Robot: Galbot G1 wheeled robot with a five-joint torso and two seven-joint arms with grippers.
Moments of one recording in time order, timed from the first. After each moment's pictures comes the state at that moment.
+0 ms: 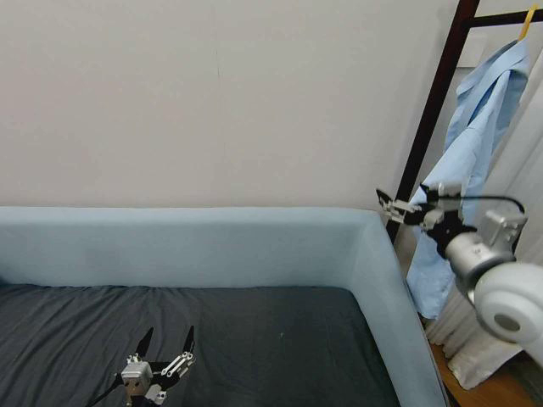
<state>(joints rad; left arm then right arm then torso) 1.71 -1.08 -0.40 -2.04 -0.45 -0.44 -0.25 -1.08 0.64 0.46 2.19 0.91 -0.28 0.40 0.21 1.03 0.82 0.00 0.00</state>
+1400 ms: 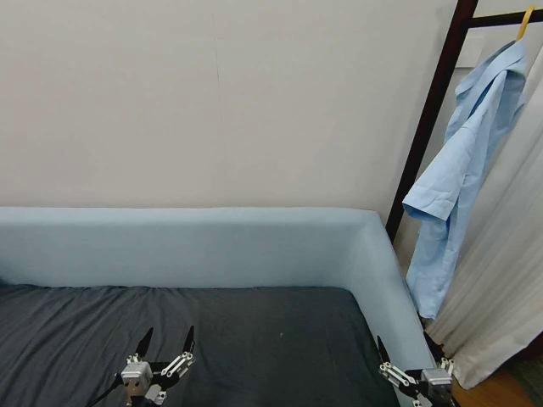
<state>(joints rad) 1.71 -1.08 -0.40 -2.04 -0.45 -0.44 -0.25 -1.72 1.32 0.60 2.06 0.11 0.27 0.03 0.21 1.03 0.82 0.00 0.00</state>
